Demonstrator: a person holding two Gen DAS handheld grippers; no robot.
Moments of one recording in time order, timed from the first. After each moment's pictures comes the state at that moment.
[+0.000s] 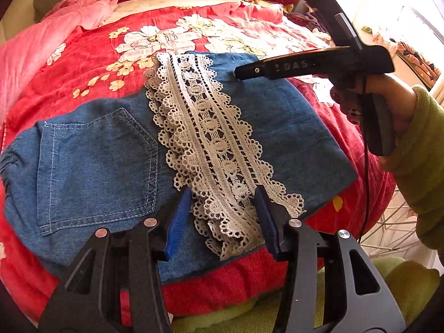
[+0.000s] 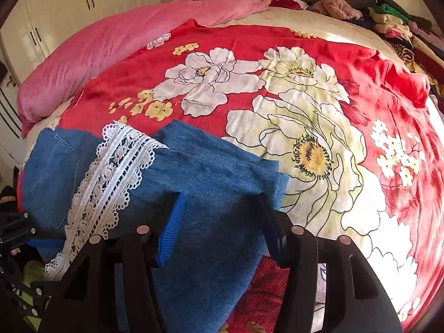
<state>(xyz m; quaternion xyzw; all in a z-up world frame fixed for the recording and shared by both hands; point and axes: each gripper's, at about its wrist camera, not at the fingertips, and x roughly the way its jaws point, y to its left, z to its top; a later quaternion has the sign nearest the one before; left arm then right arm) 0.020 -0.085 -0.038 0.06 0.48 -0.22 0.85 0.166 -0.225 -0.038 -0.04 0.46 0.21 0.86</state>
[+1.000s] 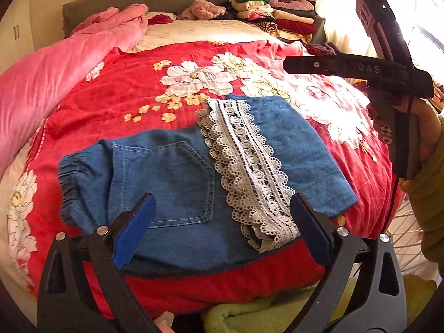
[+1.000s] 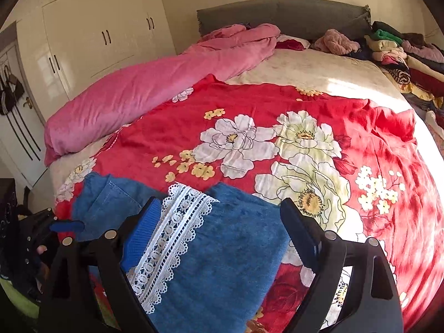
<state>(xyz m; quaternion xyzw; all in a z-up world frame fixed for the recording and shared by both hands) 0.005 -0.043 0.008 0.04 0.41 -0.16 0.90 0.130 -0.210 0.045 -0.01 0.36 0.24 0.90</state>
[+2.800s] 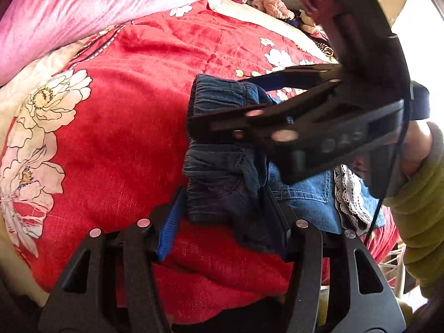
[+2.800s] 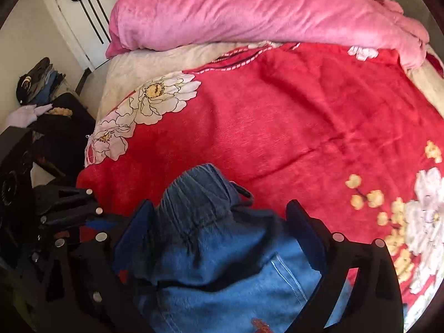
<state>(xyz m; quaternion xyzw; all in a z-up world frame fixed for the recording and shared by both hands) 0.016 0.104 -0.036 -0.14 0.47 -0.09 0.87 0.168 0.080 -0.034 -0.20 0.49 0.47 0.71</state>
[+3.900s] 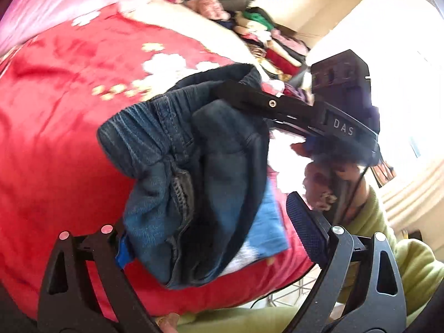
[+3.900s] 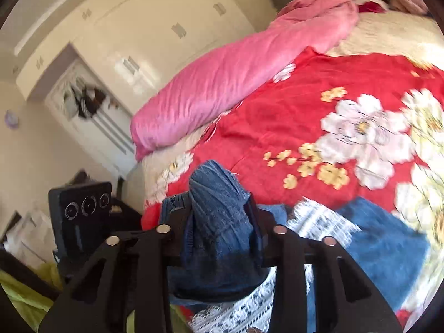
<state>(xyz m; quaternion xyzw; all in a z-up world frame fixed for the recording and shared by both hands) 0.036 -0.015 0.014 -0.20 0.42 -0.27 0.84 0.166 -0.165 0.029 0.15 0.40 0.47 0.77</state>
